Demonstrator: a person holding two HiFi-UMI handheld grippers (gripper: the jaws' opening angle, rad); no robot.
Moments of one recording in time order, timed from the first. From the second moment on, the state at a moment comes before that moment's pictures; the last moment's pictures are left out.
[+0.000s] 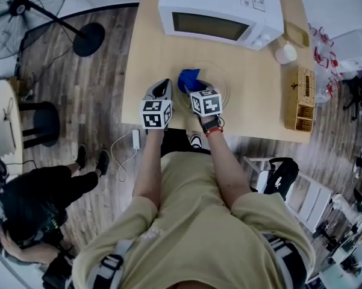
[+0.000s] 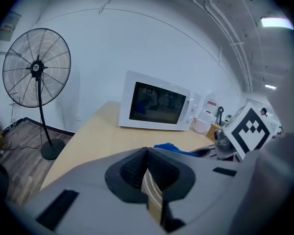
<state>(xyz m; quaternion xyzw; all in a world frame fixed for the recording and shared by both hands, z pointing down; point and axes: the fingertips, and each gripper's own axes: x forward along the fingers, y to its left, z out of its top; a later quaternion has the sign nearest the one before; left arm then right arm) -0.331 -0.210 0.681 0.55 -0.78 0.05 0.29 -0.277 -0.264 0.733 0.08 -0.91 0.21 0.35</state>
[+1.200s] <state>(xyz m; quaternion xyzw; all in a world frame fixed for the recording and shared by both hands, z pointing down) -0.343 -0.188 0.693 0.53 -0.79 0.07 0.30 -0.296 -0.229 0.763 0.04 -0.90 0.16 0.40</state>
